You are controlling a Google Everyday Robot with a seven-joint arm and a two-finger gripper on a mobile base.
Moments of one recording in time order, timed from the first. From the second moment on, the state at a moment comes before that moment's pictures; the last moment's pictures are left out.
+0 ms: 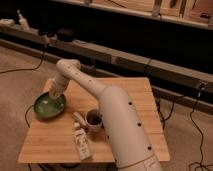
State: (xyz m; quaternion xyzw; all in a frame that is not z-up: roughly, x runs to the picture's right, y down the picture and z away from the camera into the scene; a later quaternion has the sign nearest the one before) arm -0.311 0.048 0.919 -0.18 -0.43 -0.40 0.79
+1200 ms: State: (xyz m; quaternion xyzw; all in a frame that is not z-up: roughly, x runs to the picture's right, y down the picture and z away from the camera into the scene) arm -0.233 0.070 0.953 -0.27 -0.31 -0.32 0.86
